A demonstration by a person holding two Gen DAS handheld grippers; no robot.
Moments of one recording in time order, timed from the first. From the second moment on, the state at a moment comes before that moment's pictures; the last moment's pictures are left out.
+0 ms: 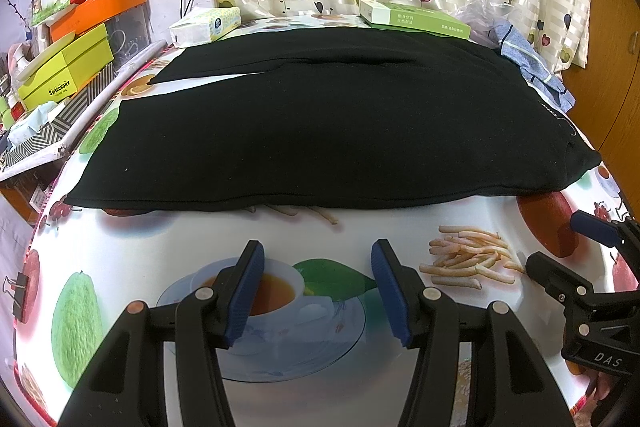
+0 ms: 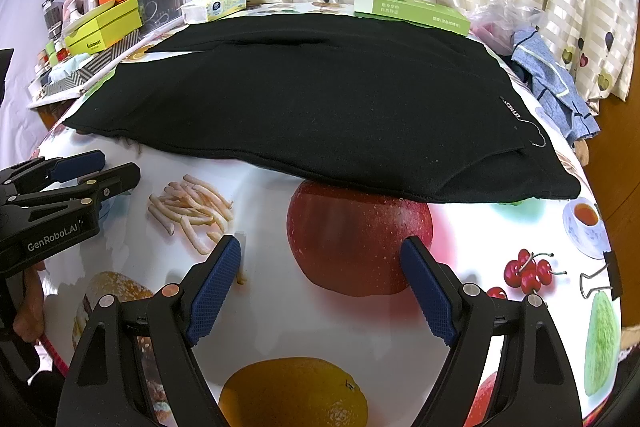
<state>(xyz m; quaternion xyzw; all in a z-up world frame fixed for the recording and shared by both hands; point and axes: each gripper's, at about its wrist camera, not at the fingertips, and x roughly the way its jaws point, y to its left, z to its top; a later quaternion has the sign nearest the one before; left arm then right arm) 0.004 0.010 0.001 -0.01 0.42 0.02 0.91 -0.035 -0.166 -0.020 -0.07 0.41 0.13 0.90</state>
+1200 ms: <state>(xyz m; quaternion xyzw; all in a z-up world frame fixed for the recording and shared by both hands) 0.002 0.010 -0.001 -0.01 0.42 0.02 0.91 -0.034 -0.165 -0.020 -0.07 0.41 0.14 0.90</state>
